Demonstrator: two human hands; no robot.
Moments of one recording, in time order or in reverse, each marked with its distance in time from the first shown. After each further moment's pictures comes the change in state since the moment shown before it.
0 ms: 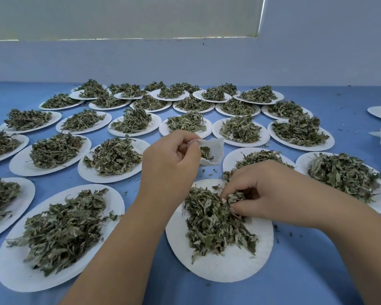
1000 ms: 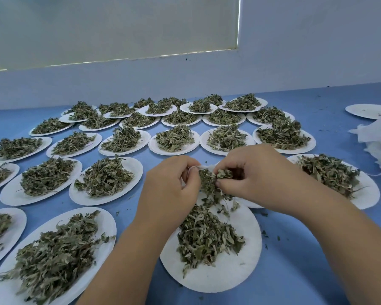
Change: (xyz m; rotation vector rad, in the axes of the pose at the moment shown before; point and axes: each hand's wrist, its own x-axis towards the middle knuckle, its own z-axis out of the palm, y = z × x) left_hand -0.005 0.002 0.007 0.290 -0.079 0.293; right_hand 0.002 -0.011 -0.016 -0.012 0.358 0.021
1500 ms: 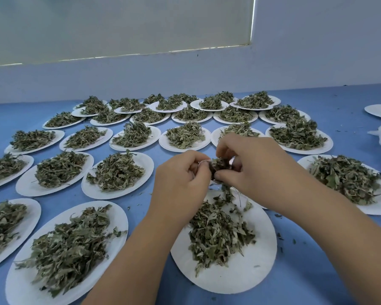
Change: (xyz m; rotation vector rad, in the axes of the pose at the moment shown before) left_hand 0.002 -0.006 0.006 -0.231 -0.026 -0.256; right_hand 0.016 -0.015 0.011 -0.097 0.080 0.053
